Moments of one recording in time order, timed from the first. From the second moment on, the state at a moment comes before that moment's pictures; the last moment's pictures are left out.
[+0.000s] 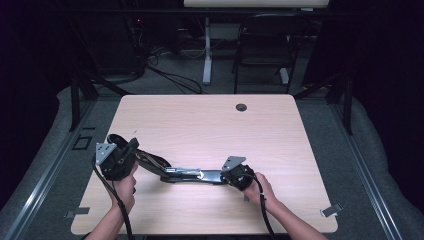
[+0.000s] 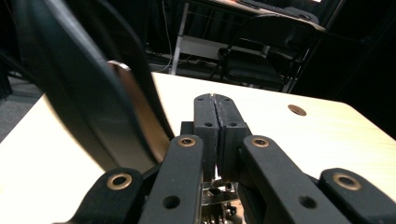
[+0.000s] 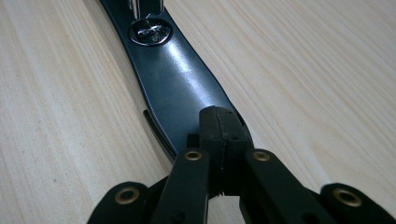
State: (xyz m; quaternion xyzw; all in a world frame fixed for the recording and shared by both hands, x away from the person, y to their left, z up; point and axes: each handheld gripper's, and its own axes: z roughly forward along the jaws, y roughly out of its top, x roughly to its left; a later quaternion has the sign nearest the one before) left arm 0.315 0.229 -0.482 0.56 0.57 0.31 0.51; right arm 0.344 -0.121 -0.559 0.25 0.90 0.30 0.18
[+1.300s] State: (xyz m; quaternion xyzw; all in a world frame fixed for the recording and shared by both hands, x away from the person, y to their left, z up) left arm 0.303 0.197 -0.461 0.70 0.46 0.26 0.49; right arm 0.358 -0.128 -0.542 0.32 0.90 0.27 0.14
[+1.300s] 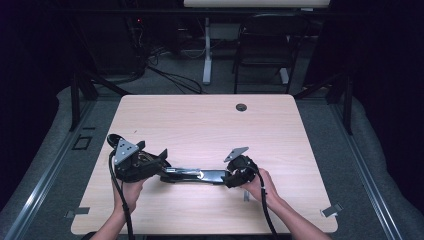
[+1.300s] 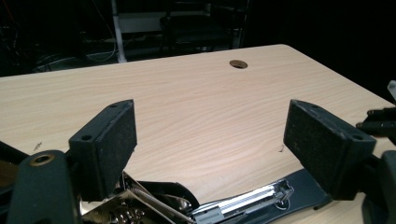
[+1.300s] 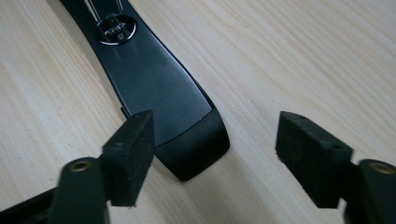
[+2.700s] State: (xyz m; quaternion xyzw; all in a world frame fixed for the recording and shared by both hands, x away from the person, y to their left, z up) left arm 0.288 0.245 -0.477 0.67 0.55 0.23 0.44; right arm 0.326 -0.173 -0.510 0.38 0.88 0.26 0.10
